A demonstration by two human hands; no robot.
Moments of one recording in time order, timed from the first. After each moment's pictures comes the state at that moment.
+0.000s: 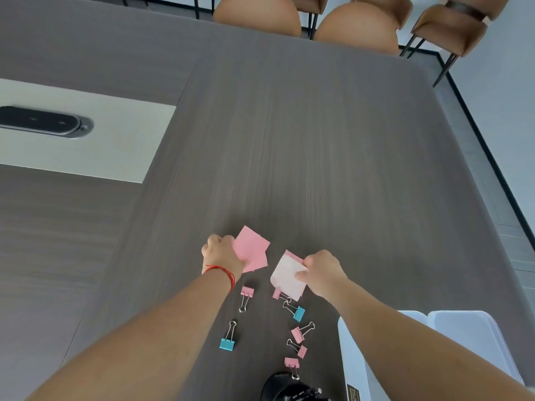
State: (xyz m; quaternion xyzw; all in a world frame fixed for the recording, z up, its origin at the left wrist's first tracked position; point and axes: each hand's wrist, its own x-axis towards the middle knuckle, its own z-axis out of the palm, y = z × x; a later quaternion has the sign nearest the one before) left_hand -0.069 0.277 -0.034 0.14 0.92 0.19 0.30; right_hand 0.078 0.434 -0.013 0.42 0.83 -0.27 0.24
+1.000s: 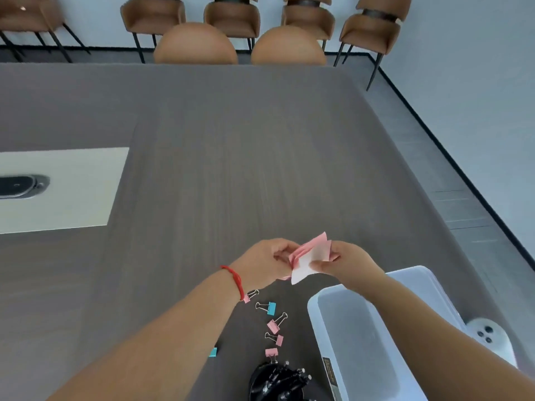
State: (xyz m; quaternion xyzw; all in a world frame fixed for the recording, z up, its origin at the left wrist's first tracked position) left_hand 0.024 0.339 0.114 0.38 0.68 0.36 0.52; right_hand 0.180 0.452 0.122 0.45 0.78 -0.42 0.06
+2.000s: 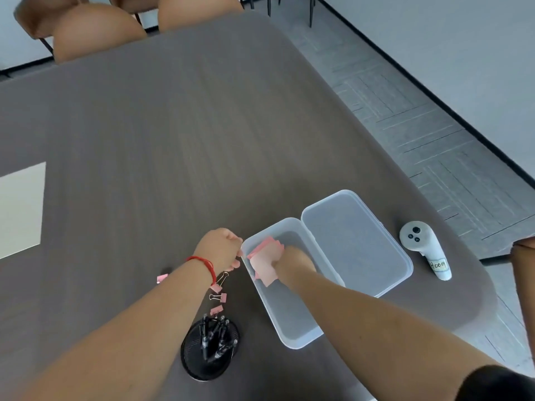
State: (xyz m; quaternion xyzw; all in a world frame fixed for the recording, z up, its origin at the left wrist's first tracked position) left_hand 0.135 0.376 0.068 0.22 0.84 0.21 0.45; right_hand 0.278 0.426 -0.007 0.57 0.68 -0.43 0.15
